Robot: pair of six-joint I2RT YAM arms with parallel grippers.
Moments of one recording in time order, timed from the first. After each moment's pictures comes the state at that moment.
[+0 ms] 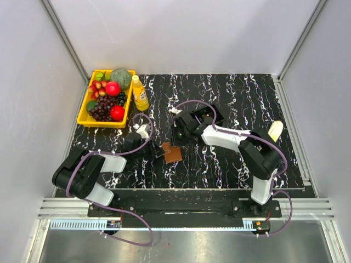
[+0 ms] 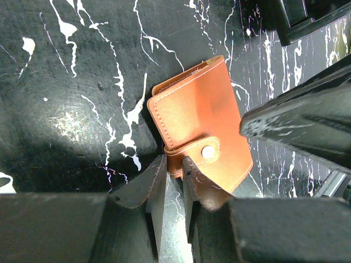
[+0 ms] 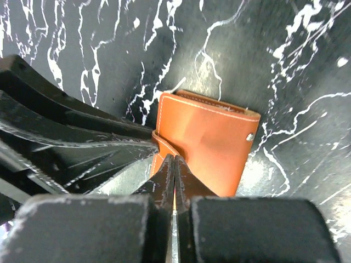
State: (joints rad) left arm -0.44 1.49 0.34 0.55 0.34 -0.63; right arm 0.81 1.86 1.18 -0.17 -0.14 0.59
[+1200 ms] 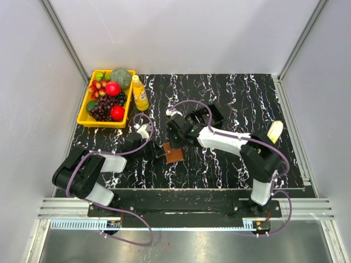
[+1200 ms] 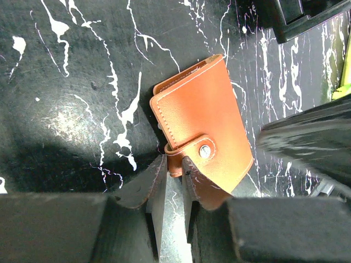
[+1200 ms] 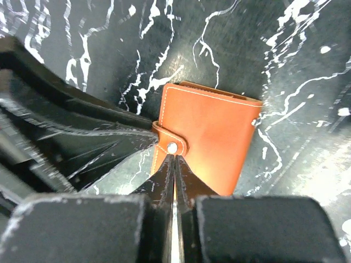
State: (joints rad) left arm -0.44 1.49 0.35 0.55 0.34 -0.63; right arm 0.90 1.87 1.28 -0.32 0.04 0.53
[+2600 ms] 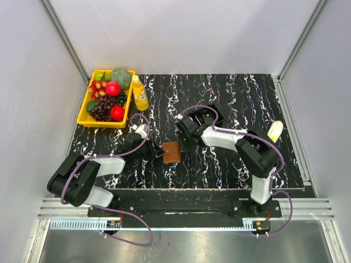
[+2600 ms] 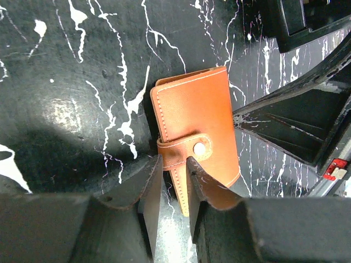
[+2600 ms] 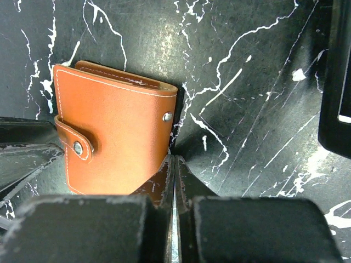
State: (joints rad) left arm -0.45 1.40 0.35 0.43 0.28 -0.69; right arm 0.80 1.88 1.17 -0.32 -0.01 0.58
